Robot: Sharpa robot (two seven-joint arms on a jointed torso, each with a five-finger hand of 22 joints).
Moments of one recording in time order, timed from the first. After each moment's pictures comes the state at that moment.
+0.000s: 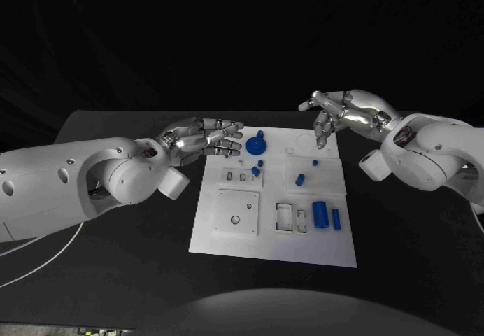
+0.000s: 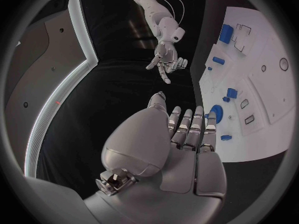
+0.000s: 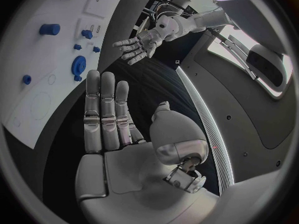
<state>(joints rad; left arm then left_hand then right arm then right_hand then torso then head) 1.37 -0.92 -0.23 1.69 -0.08 -0.11 0.20 1.51 0.22 -0.23 0.28 0.43 0.53 0.16 0.17 0.06 0.40 0.20 0.46 0.10 0.49 0.18 0.54 0.14 0.17 0.46 0.29 0.30 0.13 1.39 -1.05 -0.20 1.67 -0.57 -0.22 0.25 0.86 0.21 -0.32 0.29 0.05 0.50 0.10 0.43 0.33 1.06 0.04 0.72 0.67 1.21 0.00 0.57 0.67 0.19 1.15 0.11 0.34 0.91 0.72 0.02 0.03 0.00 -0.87</state>
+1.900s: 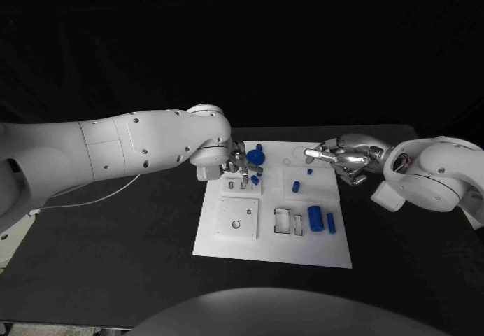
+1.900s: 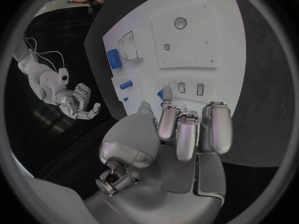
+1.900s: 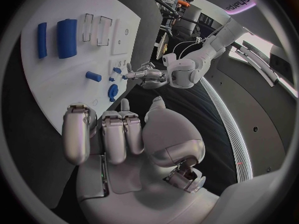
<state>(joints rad) 1.40 -0.53 -0.23 1.34 -0.80 0.17 -0.69 1.19 0.29 -0.34 0.29 0.26 0.86 0.08 0.59 0.38 1.41 0.07 1.41 1.29 1.47 -0.04 1.57 1.31 0.06 1.40 0.07 1.47 1.31 1.37 -0.96 -0.23 1.64 -0.66 -0.04 -0.10 1.12 0.27 -0.39 0.29 0.28 0.45 0.10 0.66 0.50 1.46 0.01 1.58 1.31 1.47 -0.04 1.57 1.31 0.06 1.46 0.07 1.36 1.31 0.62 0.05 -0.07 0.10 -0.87</state>
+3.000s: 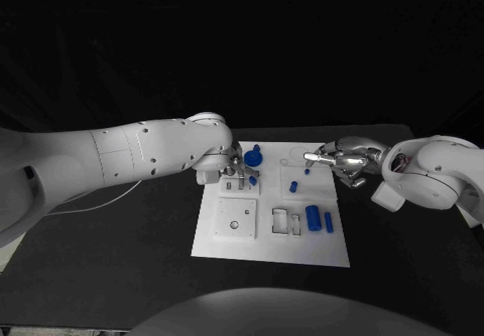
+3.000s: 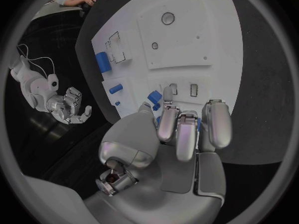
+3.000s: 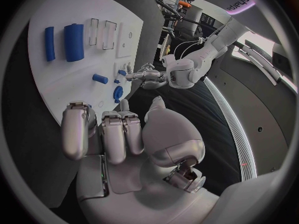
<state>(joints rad) 1.36 -0.50 -0.23 1.28 -0.85 0.17 -0.70 1.17 0.28 -0.30 0.29 0.29 0.83 0.09 0.55 0.45 1.42 0.07 1.41 1.29 1.47 -0.04 1.57 1.31 0.06 1.36 0.08 1.45 1.28 1.37 -0.95 -0.23 1.62 -0.66 0.00 -0.14 1.12 0.27 -0.39 0.29 0.28 0.44 0.11 0.66 0.50 1.46 0.02 1.57 1.31 1.47 -0.04 1.56 1.31 0.06 1.44 0.08 1.32 1.31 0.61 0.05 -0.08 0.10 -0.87</state>
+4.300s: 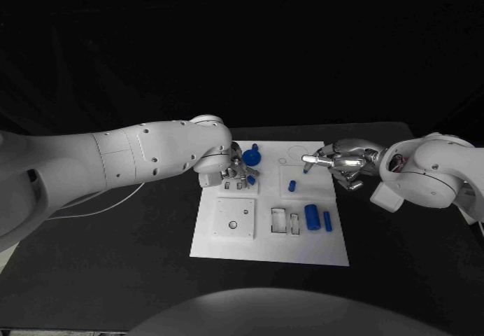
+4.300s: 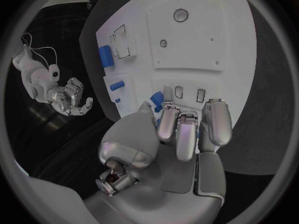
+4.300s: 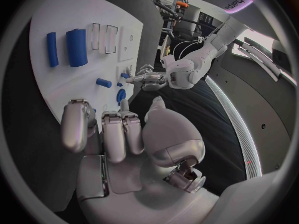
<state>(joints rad) 1.35 -0.49 -0.23 1.26 -0.78 0.13 -0.70 1.17 0.27 -0.28 0.28 0.29 0.83 0.09 0.52 0.49 1.41 0.07 1.41 1.27 1.47 -0.03 1.57 1.31 0.06 1.35 0.09 1.44 1.28 1.37 -0.95 -0.23 1.61 -0.64 0.03 -0.16 1.11 0.27 -0.39 0.29 0.28 0.44 0.11 0.66 0.50 1.46 0.02 1.57 1.31 1.47 -0.03 1.53 1.31 0.06 1.40 0.08 1.28 1.31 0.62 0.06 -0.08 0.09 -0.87</state>
